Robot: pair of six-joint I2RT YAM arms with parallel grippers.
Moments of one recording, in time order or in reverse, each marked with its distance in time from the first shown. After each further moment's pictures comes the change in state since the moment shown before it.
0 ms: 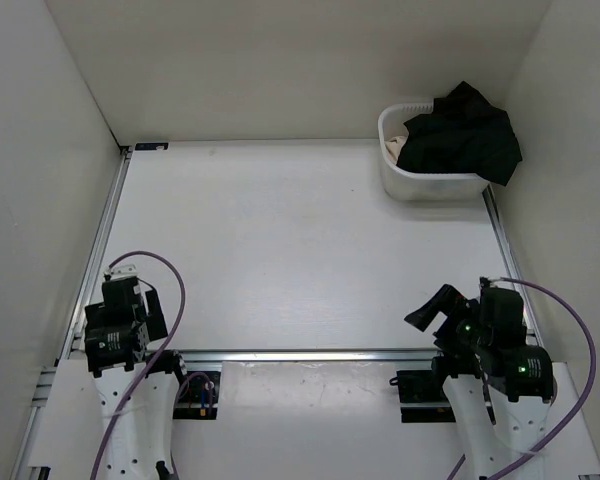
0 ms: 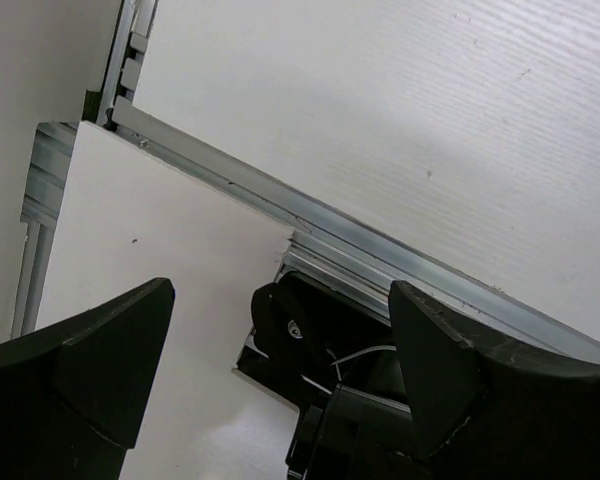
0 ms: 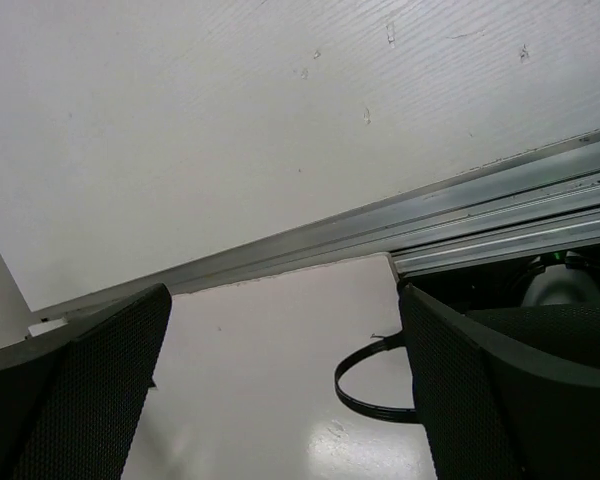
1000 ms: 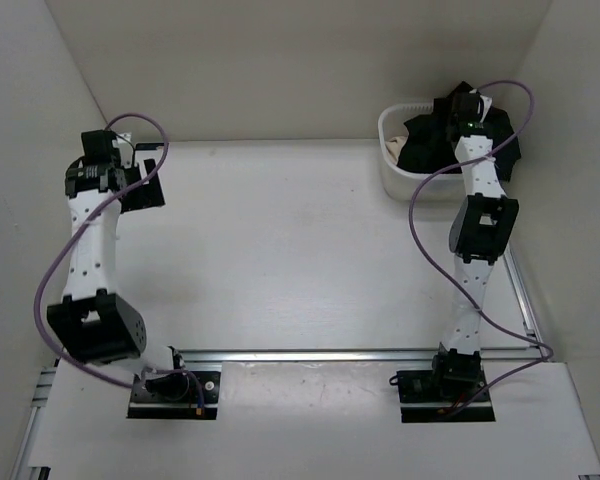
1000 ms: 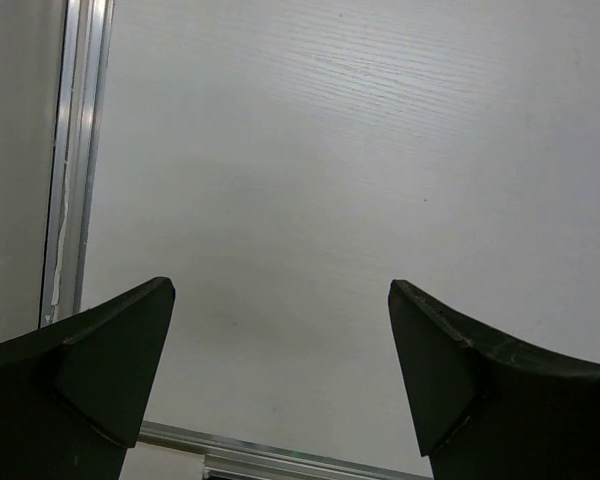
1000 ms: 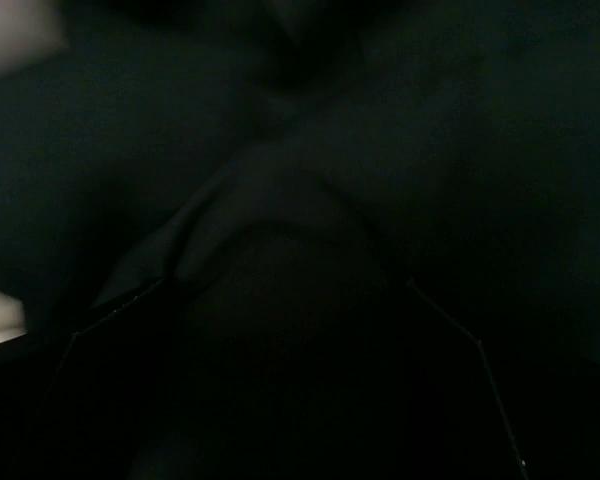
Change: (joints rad) left arm 0.001 0.969 0.783 0.294 0.349 0.000; right arm -0.078 2.075 1.646 0.661 0.549 -0.400
